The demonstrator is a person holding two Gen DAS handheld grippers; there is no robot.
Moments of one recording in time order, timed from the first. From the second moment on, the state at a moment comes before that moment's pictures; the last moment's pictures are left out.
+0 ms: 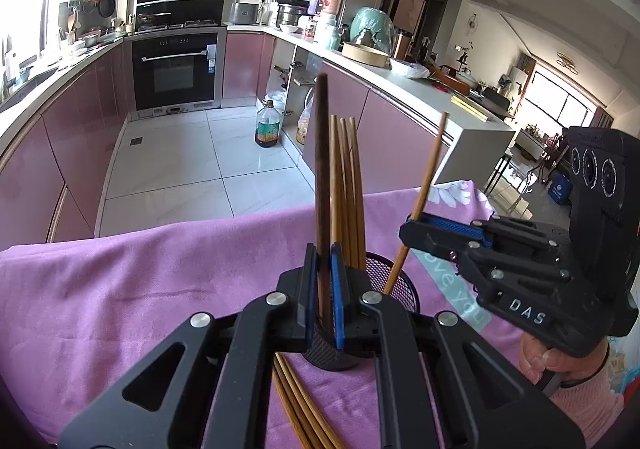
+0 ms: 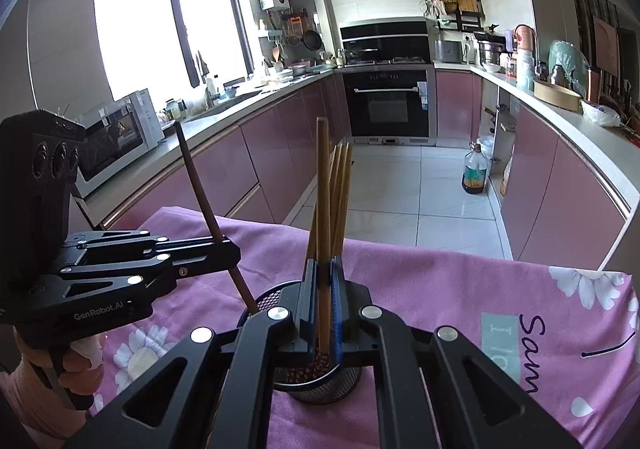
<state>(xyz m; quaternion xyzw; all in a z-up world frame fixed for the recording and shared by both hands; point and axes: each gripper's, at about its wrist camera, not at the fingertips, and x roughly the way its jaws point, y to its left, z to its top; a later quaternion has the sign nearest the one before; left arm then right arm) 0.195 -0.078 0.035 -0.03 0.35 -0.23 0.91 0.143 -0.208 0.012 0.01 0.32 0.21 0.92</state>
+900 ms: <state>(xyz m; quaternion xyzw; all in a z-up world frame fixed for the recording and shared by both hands) 0.149 -0.063 0.012 0.00 0.29 -0.15 0.94 0.107 -0.207 0.012 0.03 0.28 0.21 0.94</state>
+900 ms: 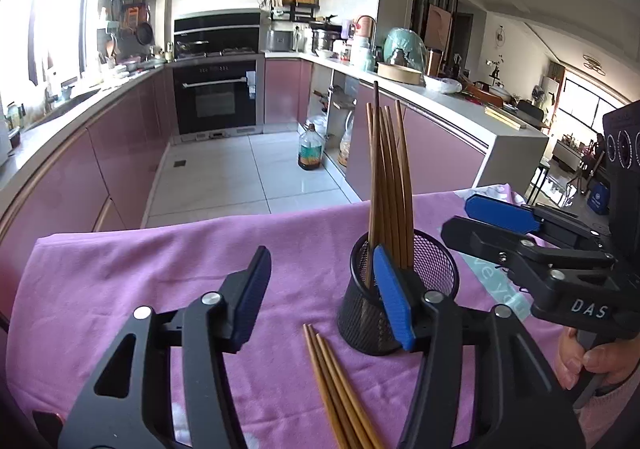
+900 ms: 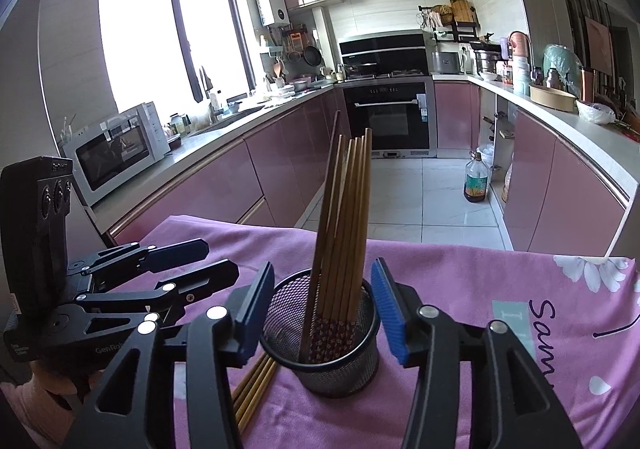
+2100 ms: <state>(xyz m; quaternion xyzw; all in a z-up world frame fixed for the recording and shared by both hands) 0.075 -0.026 -0.023 0.00 0.32 -0.09 0.94 0.045 -0.179 -0.060 0.02 0.34 0.26 0.90</state>
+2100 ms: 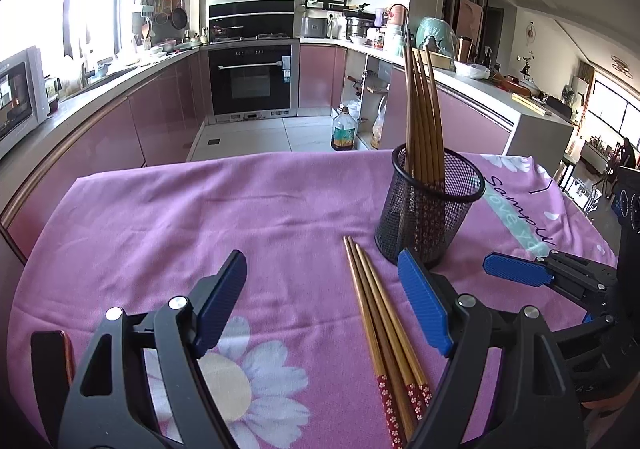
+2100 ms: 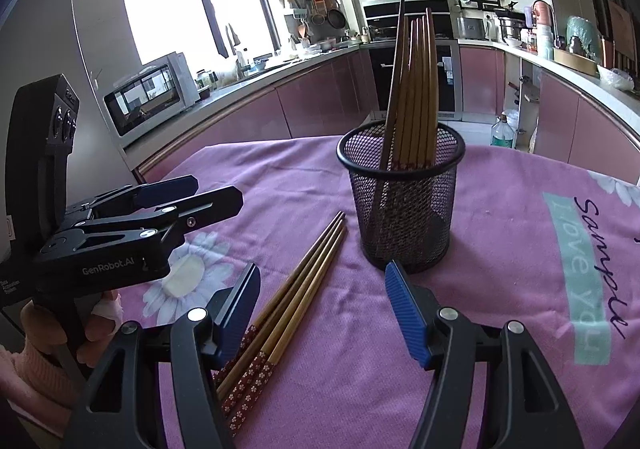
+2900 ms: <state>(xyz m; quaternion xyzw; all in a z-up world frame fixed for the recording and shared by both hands) 0.073 -0.027 -0.067 0.01 0.37 -0.10 0.92 0.048 -0.152 -0.078 0.00 0.38 0.26 0.89</state>
